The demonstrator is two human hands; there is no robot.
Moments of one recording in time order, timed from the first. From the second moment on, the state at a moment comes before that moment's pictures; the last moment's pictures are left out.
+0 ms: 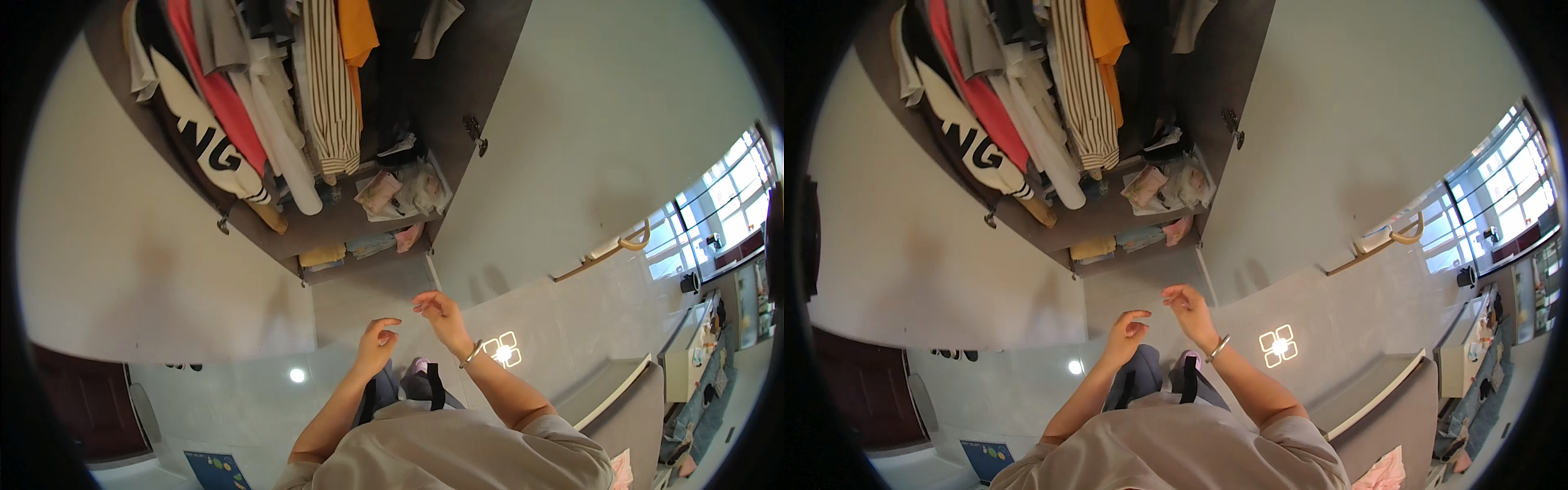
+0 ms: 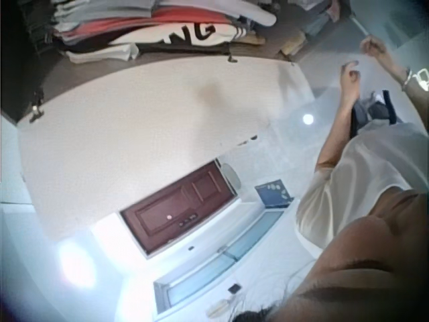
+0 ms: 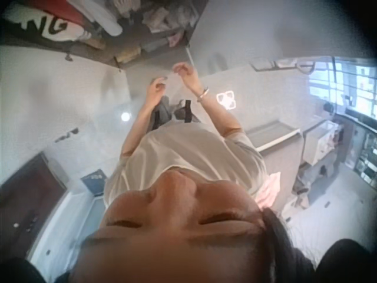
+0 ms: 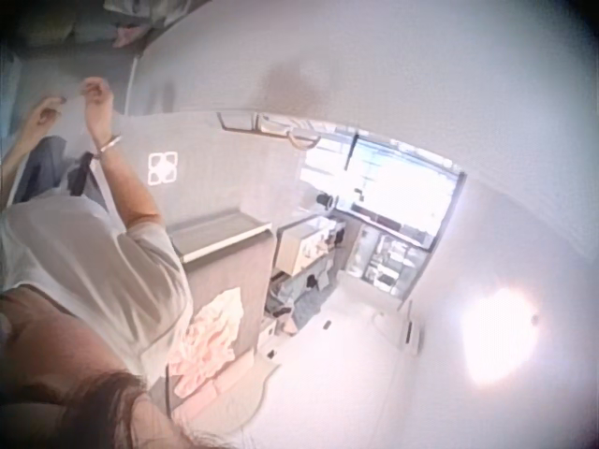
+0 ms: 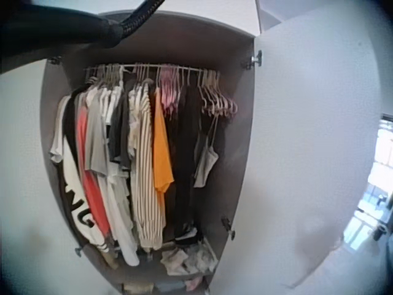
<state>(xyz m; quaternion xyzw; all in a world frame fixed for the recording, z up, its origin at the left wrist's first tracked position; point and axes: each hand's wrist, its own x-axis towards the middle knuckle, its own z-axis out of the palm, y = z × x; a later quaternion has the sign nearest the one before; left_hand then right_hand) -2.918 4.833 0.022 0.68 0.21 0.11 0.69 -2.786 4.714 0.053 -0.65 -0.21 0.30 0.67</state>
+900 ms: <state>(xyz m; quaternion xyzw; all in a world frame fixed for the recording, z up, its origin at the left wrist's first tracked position) -2.348 5.148 -0.271 0.95 -0.05 0.30 0.11 -2.275 5.077 -0.360 -0.49 -0.16 0.03 0.86</state>
